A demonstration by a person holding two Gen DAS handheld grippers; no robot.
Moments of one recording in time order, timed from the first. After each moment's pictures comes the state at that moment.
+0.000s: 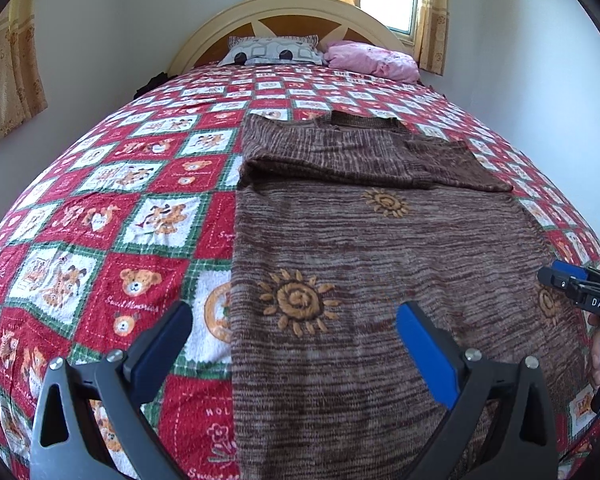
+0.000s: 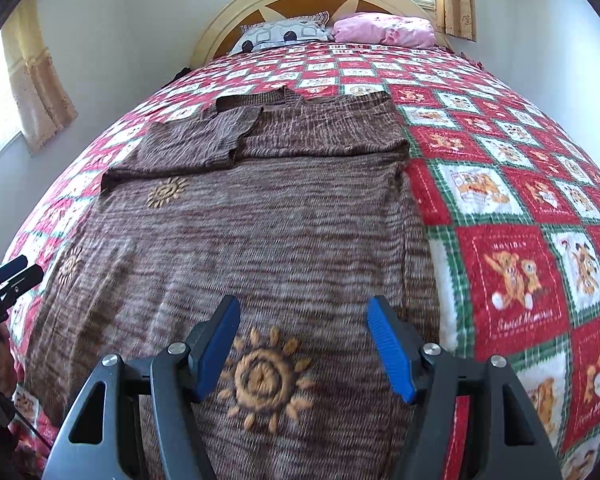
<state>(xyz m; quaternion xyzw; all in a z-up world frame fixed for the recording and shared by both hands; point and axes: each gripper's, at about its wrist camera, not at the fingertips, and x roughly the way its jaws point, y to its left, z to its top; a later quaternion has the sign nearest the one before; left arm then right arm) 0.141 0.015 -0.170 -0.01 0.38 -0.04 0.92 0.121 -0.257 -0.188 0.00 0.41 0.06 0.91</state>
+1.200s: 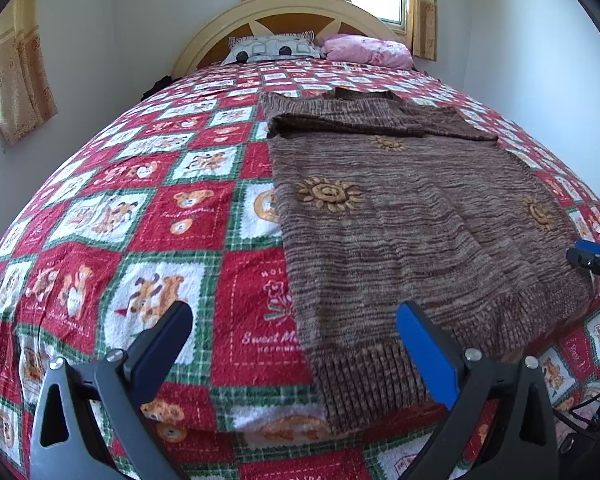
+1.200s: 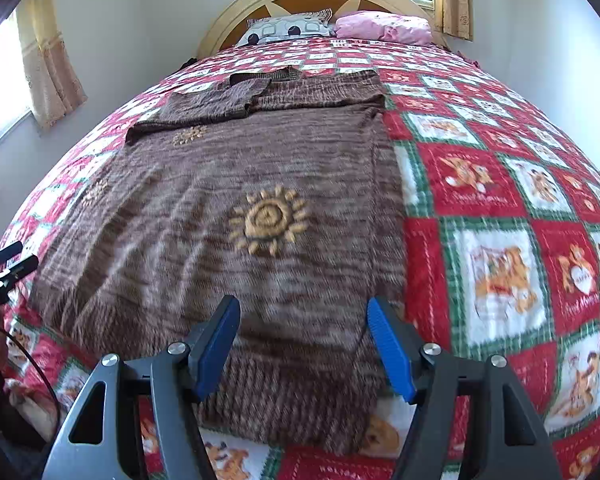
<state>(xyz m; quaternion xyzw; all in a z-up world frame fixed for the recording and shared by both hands) 0.057 0.042 -0.192 0.02 0.38 -0.04 0.92 0.023 -0.271 -0.207 -0.01 0.41 0.06 0.91</state>
